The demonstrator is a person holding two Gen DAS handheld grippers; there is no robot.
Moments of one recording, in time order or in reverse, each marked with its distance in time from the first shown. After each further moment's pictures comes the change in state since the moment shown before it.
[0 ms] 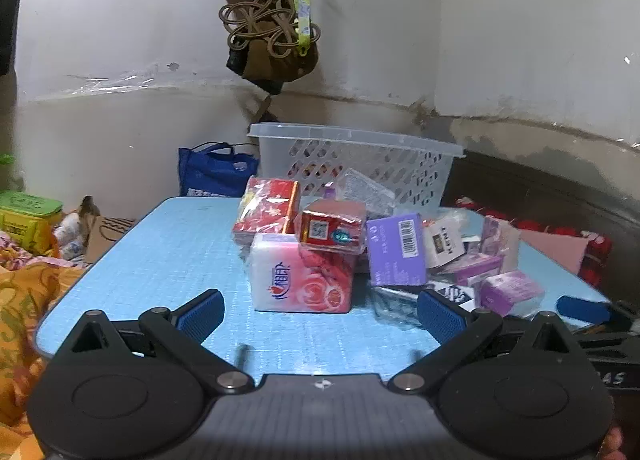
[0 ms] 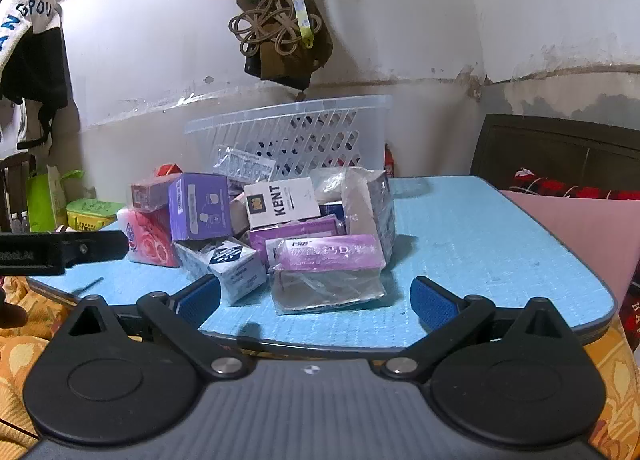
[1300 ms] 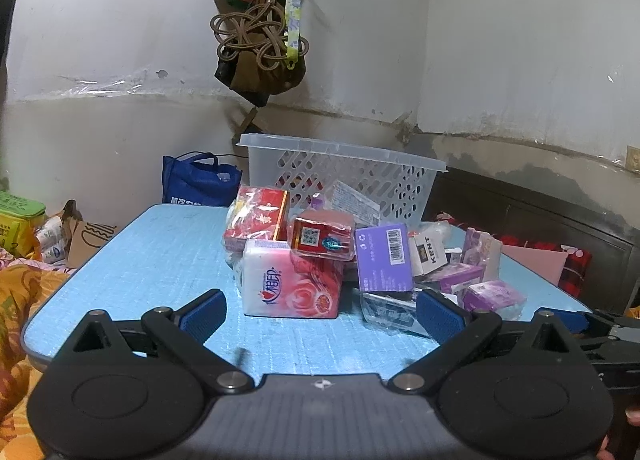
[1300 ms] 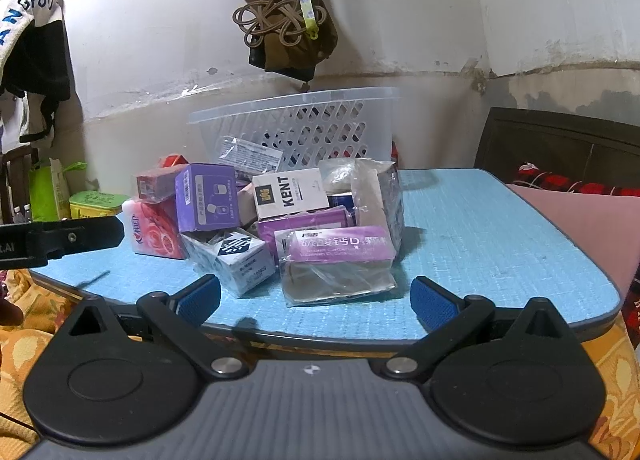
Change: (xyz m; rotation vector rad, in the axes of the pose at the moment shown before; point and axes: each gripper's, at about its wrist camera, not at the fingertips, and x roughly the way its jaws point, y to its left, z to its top) left arm -0.004 0.008 -0.006 -0.019 -0.041 -0.066; right arm 0.001 0.004 -0.002 -0.003 0.020 0.009
